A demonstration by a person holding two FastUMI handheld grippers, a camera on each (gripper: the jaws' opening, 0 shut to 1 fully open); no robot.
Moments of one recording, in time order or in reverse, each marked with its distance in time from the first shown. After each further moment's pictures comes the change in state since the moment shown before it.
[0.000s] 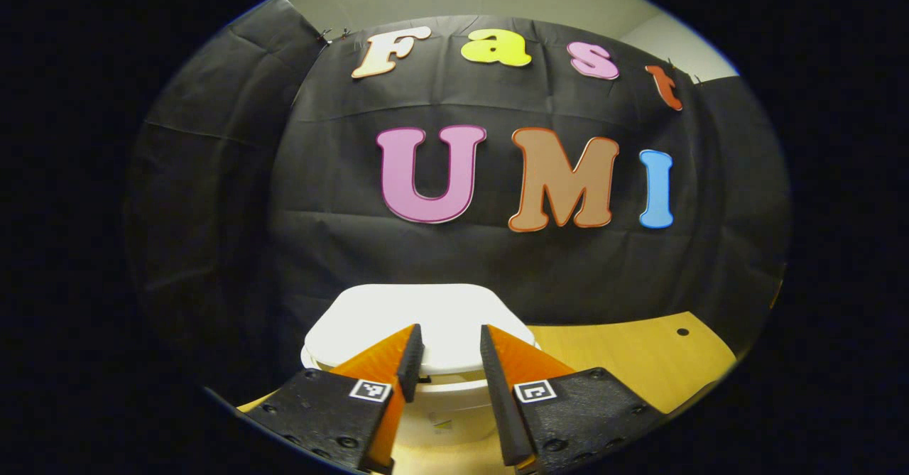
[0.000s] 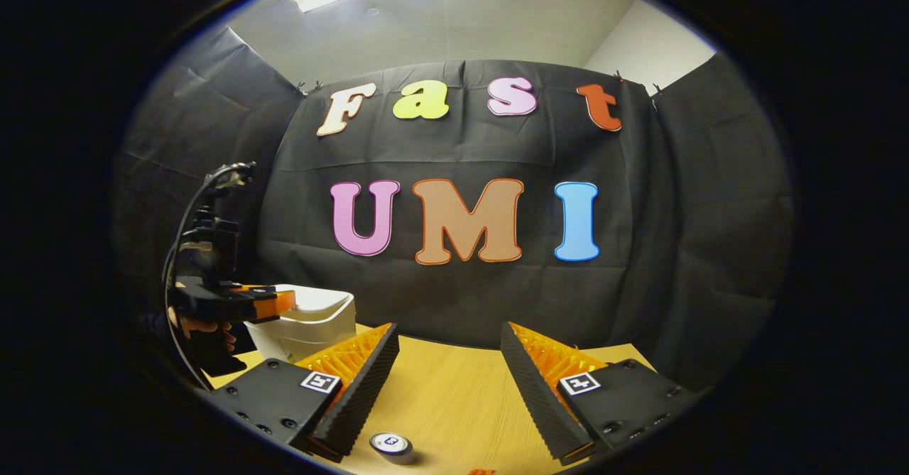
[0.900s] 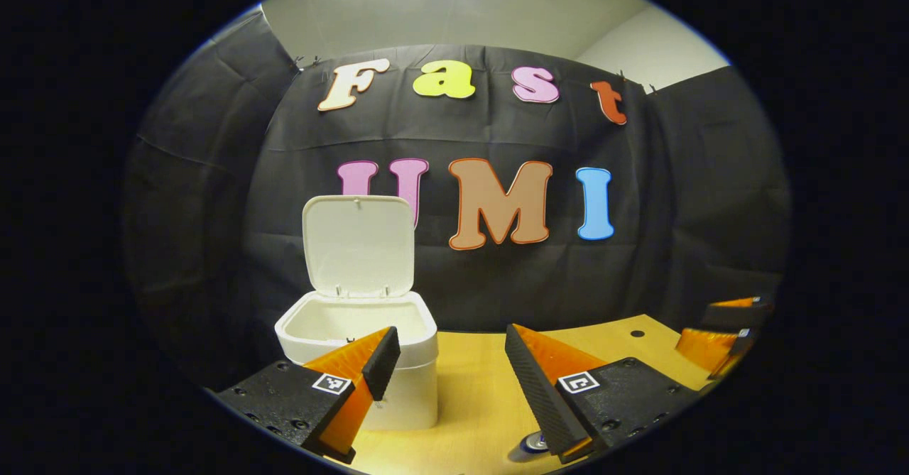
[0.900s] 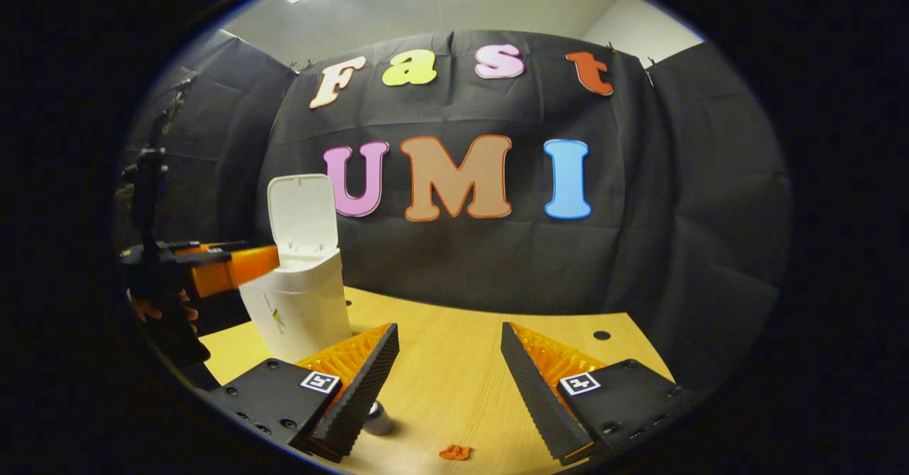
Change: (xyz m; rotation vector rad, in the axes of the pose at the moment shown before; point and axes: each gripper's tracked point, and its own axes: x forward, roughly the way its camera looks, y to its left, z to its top) left arm -0.089 -0.089 0.003 0.032 -0.063 -0.118; right arm -0.012 -0.045 -0.091 0.014 0.189 0.021
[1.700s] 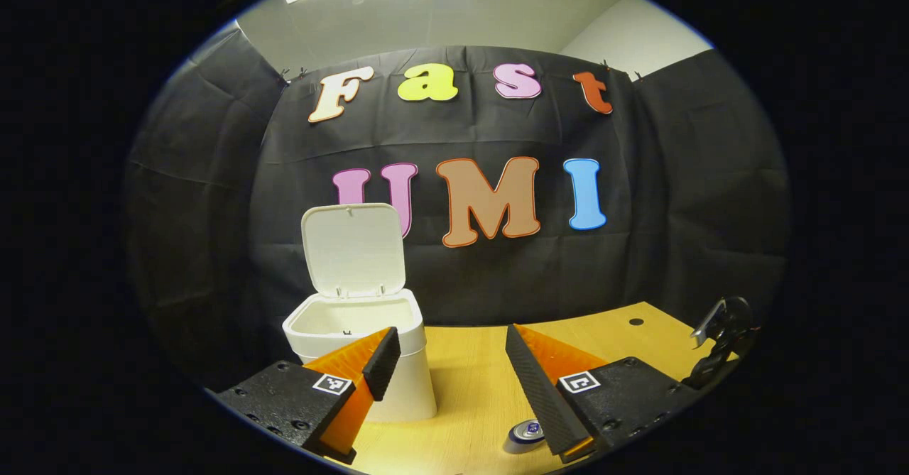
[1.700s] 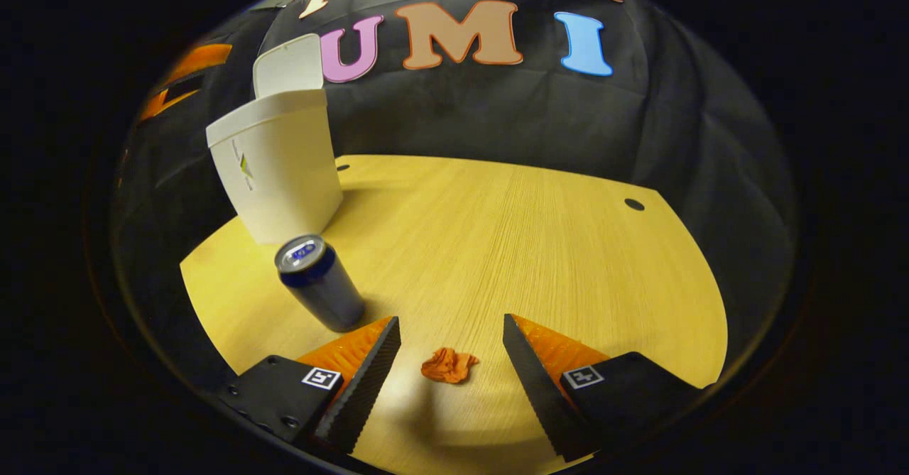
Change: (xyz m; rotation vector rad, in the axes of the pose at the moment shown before) left arm -0.022 -0.016 0.000 0.067 0.029 0.025; right arm 0.029 -0.016 -0.215 -0.029 0.509 0.063
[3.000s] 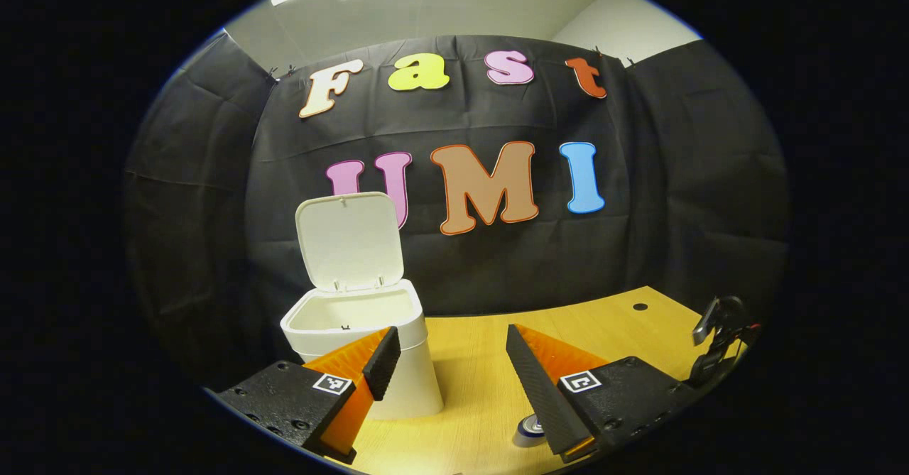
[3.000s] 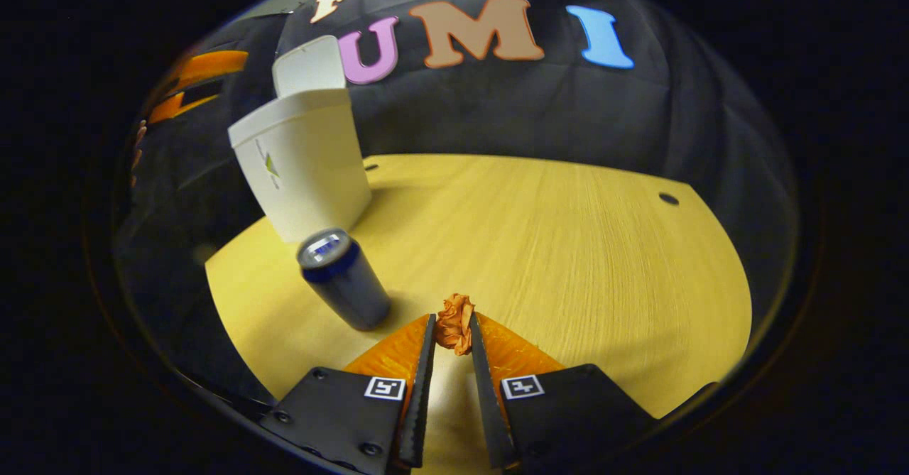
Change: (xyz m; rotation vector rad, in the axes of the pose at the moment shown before) left arm 0.007 -0.004 -0.013 0.032 0.042 -0.025; right arm -0.013 0.025 0.035 -0.023 -0.101 0.161
